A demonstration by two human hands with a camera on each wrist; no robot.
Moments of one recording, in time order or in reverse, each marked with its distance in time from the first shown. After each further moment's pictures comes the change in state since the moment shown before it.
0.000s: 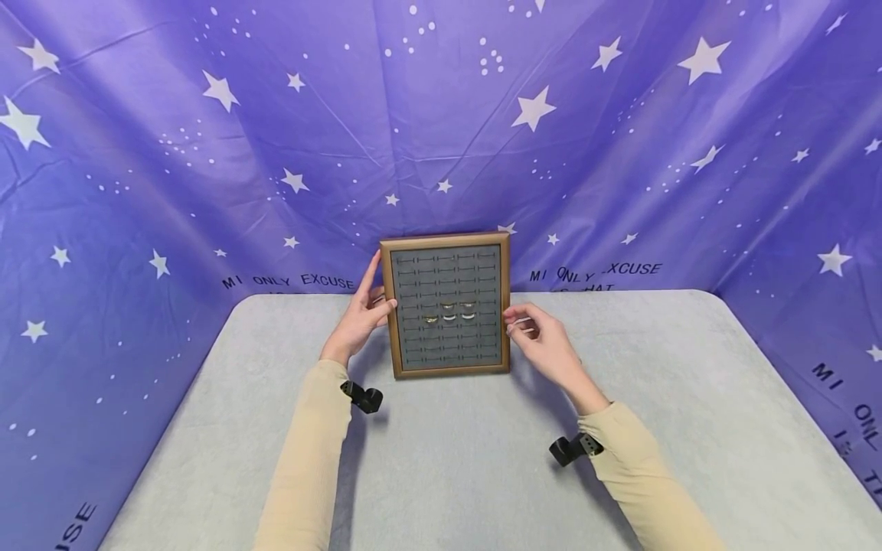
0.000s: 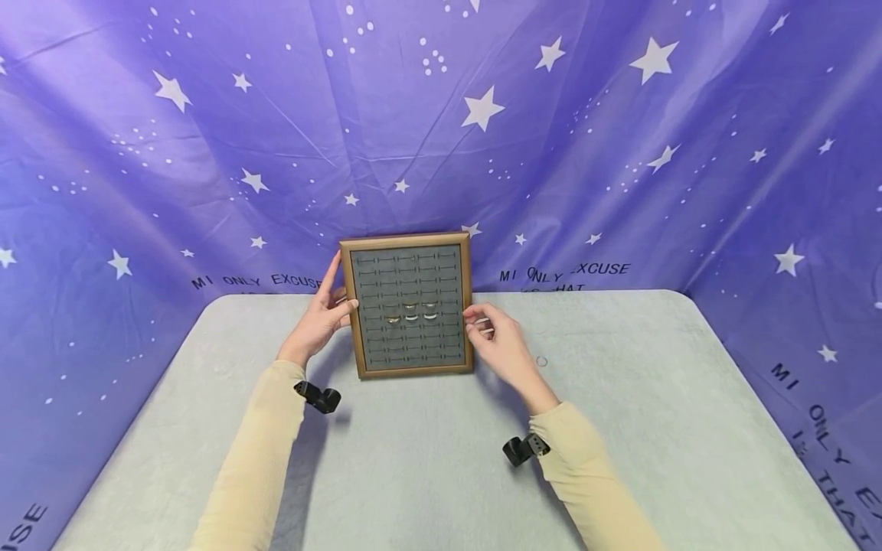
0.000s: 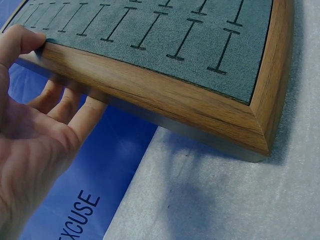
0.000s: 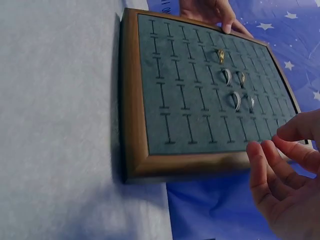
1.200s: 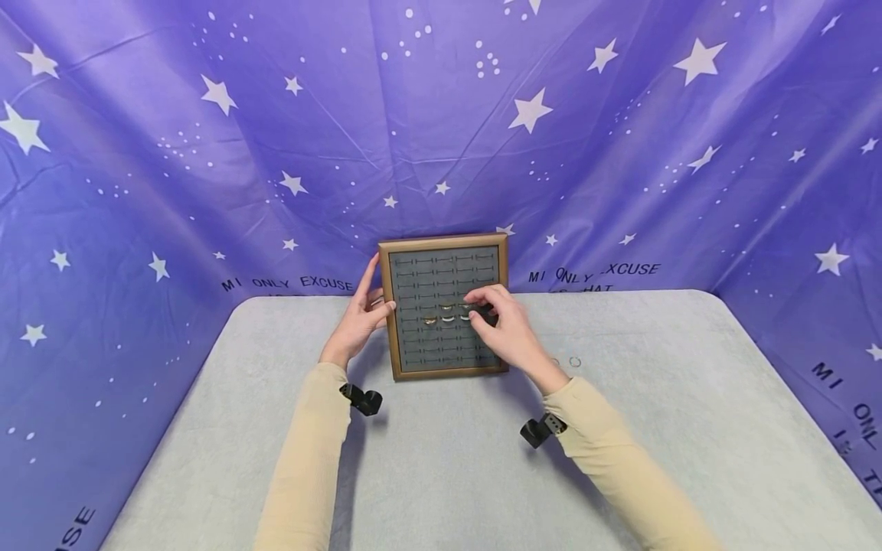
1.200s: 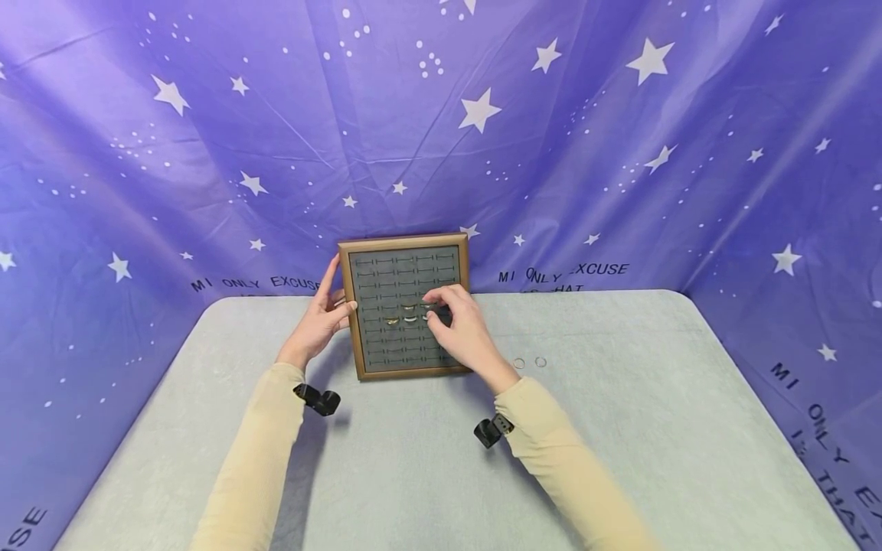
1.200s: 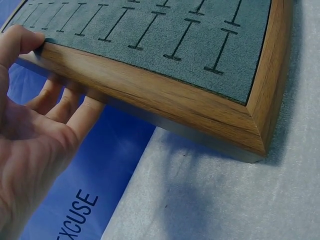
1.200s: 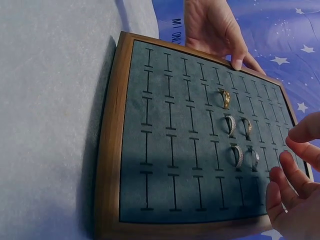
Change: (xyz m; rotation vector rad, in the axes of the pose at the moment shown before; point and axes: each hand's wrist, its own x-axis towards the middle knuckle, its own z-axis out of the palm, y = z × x) left_hand 0.001 -0.006 0.000 -0.013 0.010 0.046; right_hand 0.031 -0.024 0.035 -0.061 0.020 -0.229
